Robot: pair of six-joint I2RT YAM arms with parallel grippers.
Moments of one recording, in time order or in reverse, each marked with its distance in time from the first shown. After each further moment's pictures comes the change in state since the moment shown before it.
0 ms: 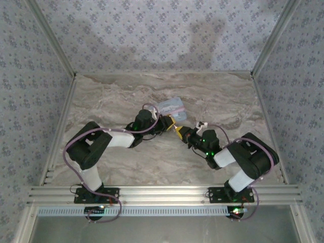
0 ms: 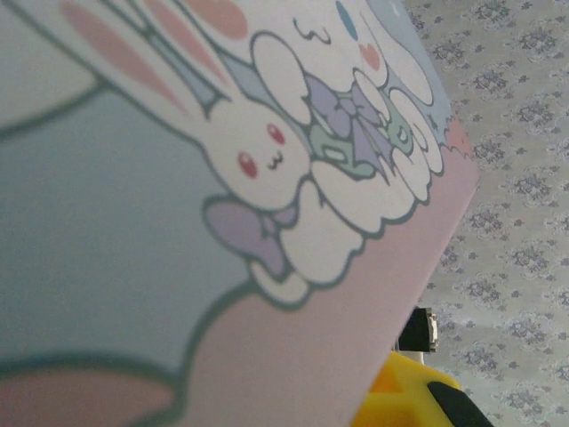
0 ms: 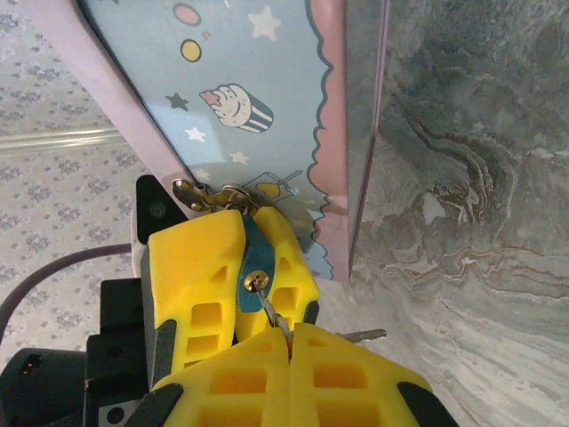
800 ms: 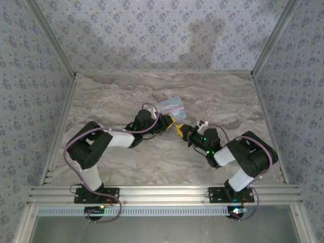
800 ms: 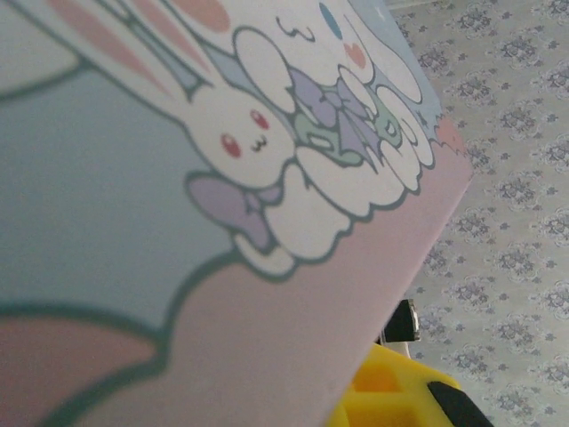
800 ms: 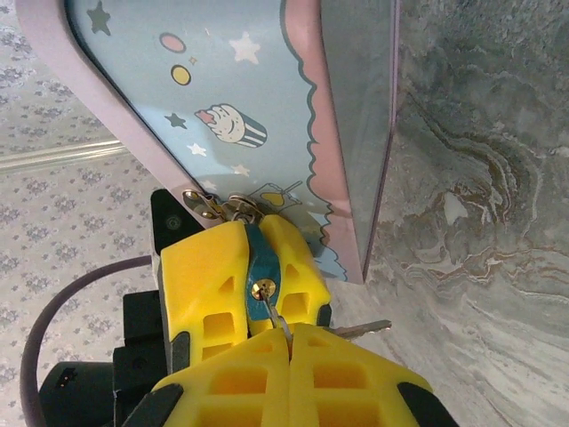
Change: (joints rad) left arm 0.003 0.003 -0.004 0.042 -0.004 -0.009; right arm -0.035 0.005 0.018 0.024 -0.045 0.086
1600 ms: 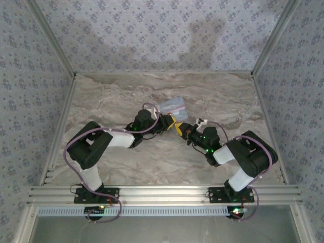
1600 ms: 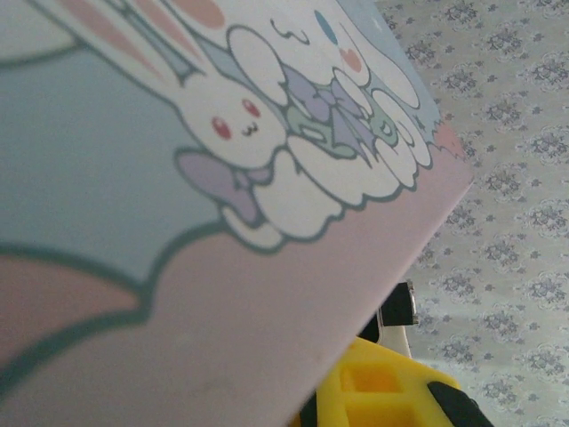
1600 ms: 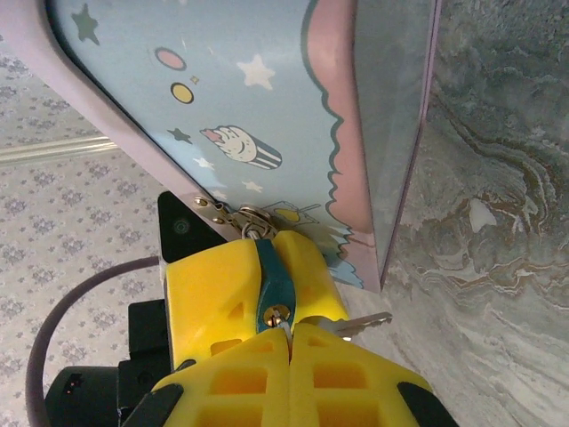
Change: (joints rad) left arm -0.004 0.001 0.000 0.021 0.019 -0.014; right arm 0.000 0.006 0.027 -0.013 -0.011 -0.043
